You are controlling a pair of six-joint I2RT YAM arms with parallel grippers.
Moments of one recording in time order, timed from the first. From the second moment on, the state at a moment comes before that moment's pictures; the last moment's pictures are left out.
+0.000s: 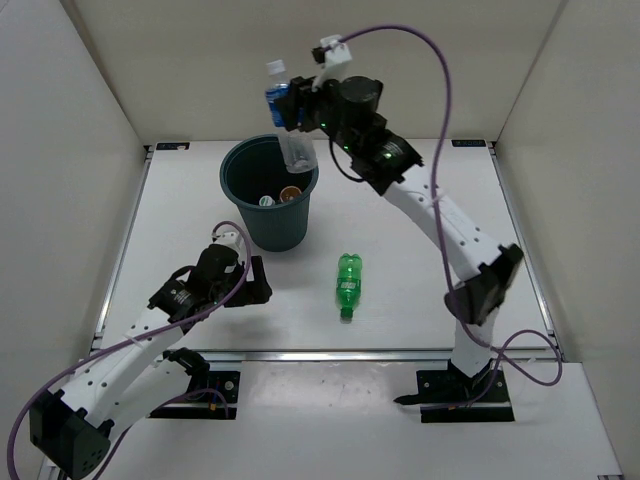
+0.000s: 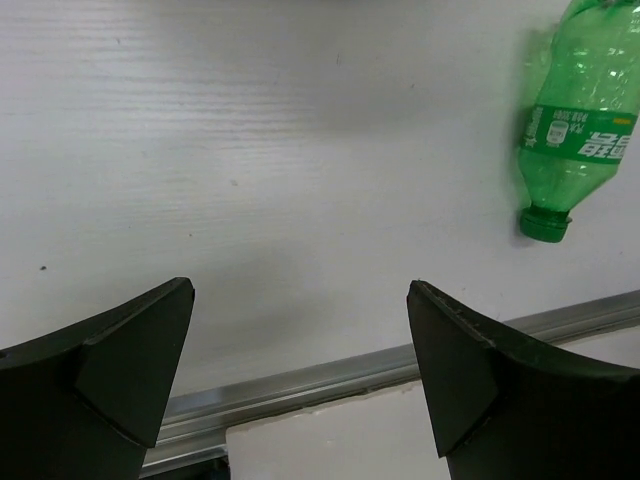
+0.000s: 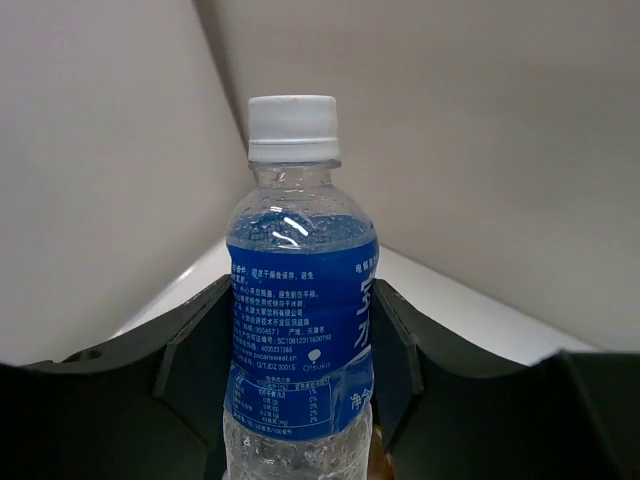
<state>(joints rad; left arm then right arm) -0.57 0.82 0.65 -0.67 -0.09 -0.57 0.71 1.82 2.10 -0.22 0.08 0.15</state>
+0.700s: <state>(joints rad) -0.69 1.05 0.79 -0.58 -0.08 -0.51 0.76 1.93 2.11 -0.32 0.07 0.05</state>
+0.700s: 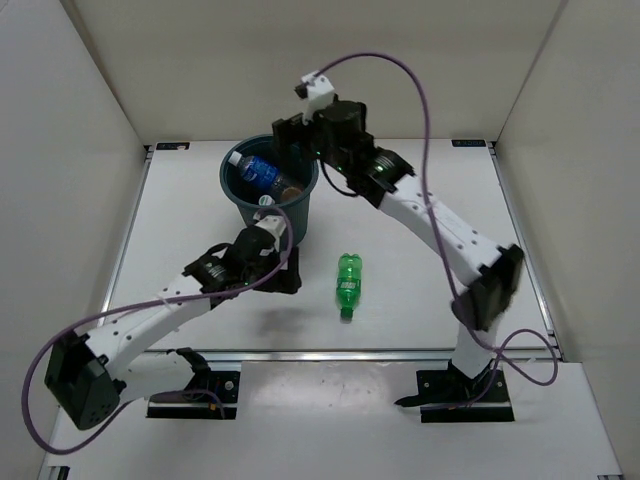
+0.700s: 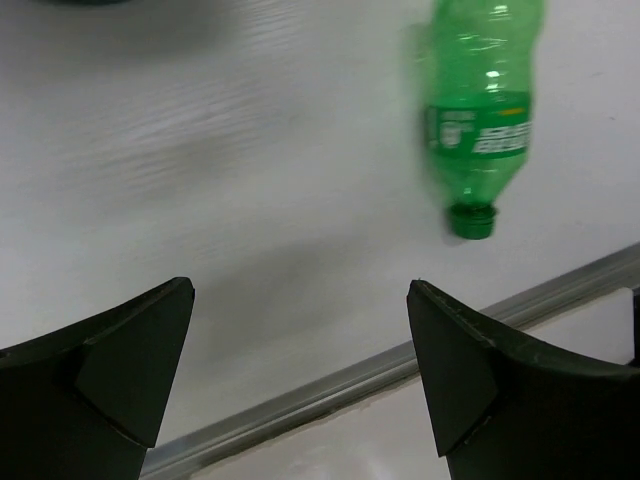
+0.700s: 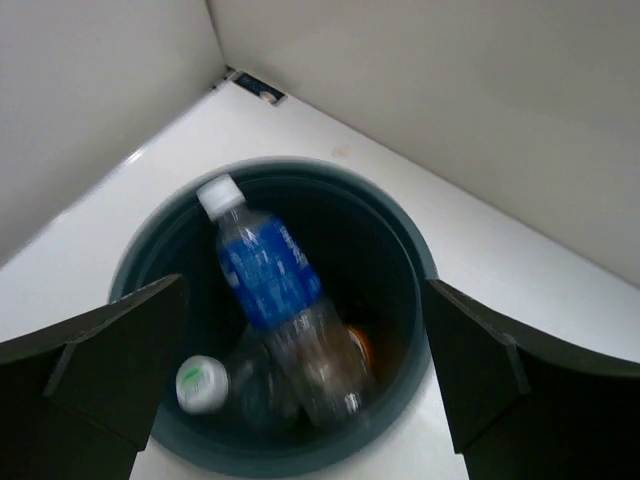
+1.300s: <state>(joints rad) -0.99 1.82 1.23 -0.44 -0.13 -0.50 0.00 0.89 0.78 -0.57 0.03 0.33</state>
